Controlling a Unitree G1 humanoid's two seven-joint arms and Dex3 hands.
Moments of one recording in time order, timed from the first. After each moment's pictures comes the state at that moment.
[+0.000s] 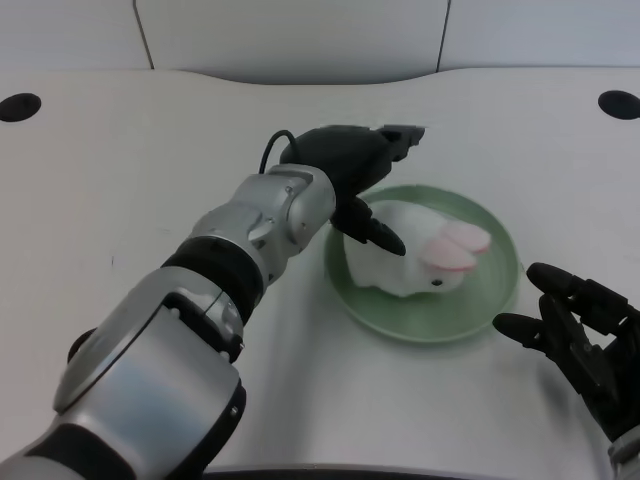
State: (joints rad) left arm -1.14 -0.07 -0.52 1.33 0.63 -0.26 0.04; right arm -0.08 0.08 -0.22 0.38 0.31 -0.18 0.21
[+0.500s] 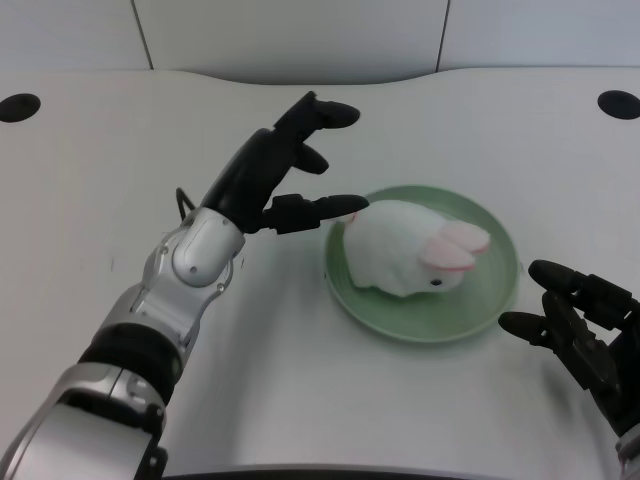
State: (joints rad) left arm -0.82 0.04 -0.16 1.10 0.21 -0.55 -0.03; right arm -0.08 0.06 -0.22 0.35 0.26 -0.16 0.19
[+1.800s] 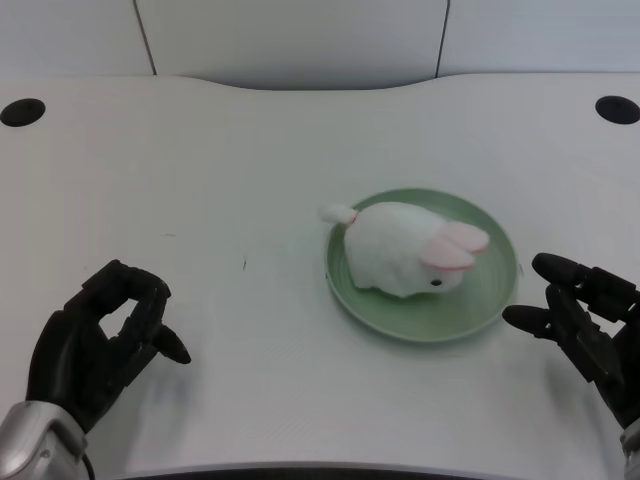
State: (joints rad) left arm -0.09 0.09 0.21 0.27 -0.37 0.05 -0.34; right arm -0.10 0.04 -0.22 0.37 0.25 -0.18 0.19
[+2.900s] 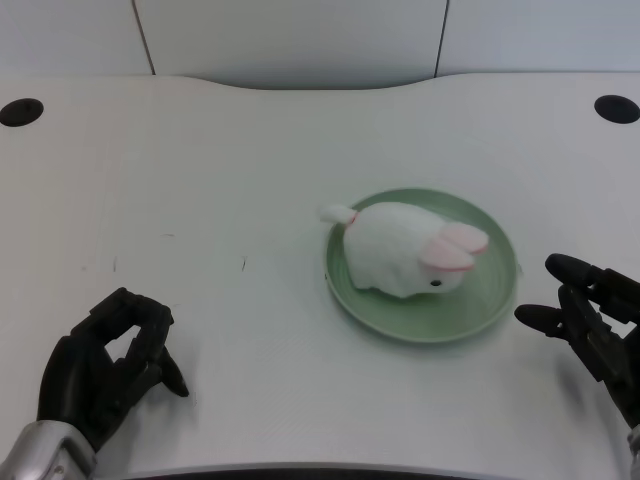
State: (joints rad) left arm -0.09 0.07 0.21 0.36 -0.33 0.05 -0.30; right arm -0.15 0.03 -0.26 0.52 0.26 -0.29 0.22
